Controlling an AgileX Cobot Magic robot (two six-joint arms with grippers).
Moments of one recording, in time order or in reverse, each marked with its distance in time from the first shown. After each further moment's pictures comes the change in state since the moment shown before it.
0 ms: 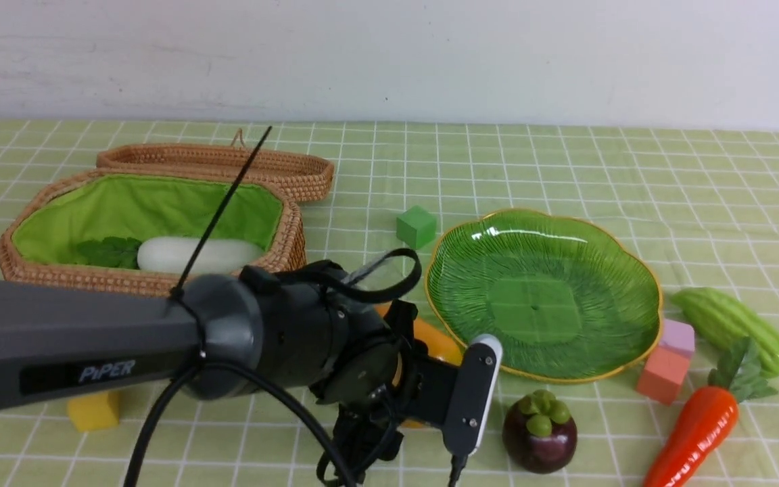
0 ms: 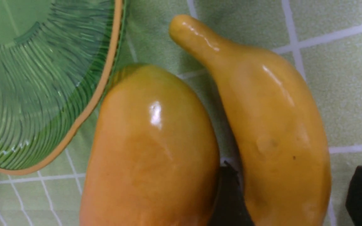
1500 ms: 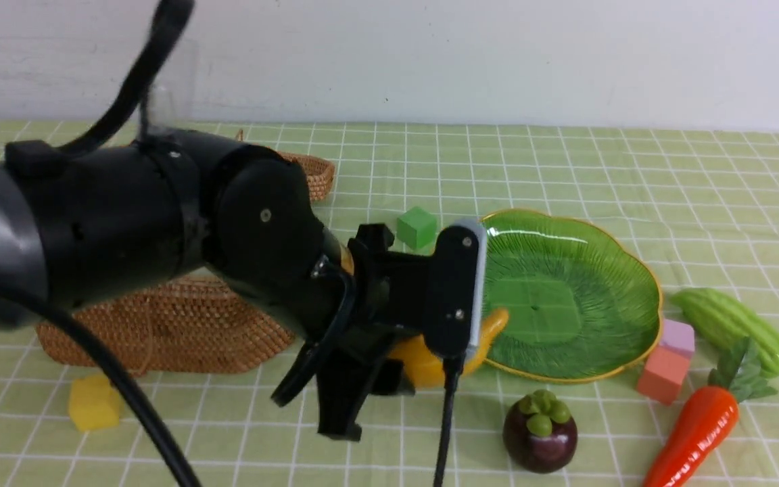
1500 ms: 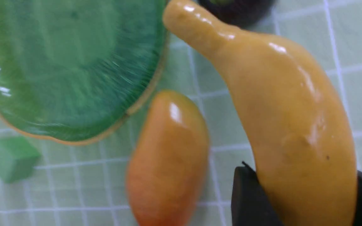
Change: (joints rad) right arm 0.000 0.000 0.000 0.002 0.000 0.001; left arm 0.080 -0.280 -0.058 -0.510 0.225 0.298
